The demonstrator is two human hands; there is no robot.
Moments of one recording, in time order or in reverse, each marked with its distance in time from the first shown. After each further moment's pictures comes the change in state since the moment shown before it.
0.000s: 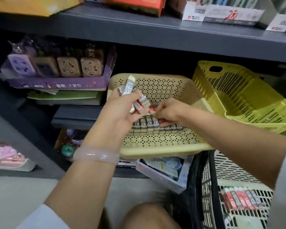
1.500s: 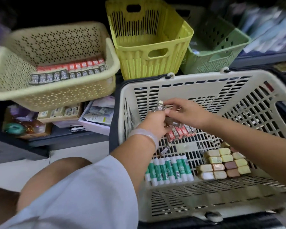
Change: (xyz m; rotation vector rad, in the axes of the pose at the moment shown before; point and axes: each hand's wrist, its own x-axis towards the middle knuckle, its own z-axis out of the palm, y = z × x) left_hand -0.091 -0.266 0.155 0.257 -0.059 -0.623; right_hand -0.149 0.266 -0.079 -0.159 0.181 -0.266
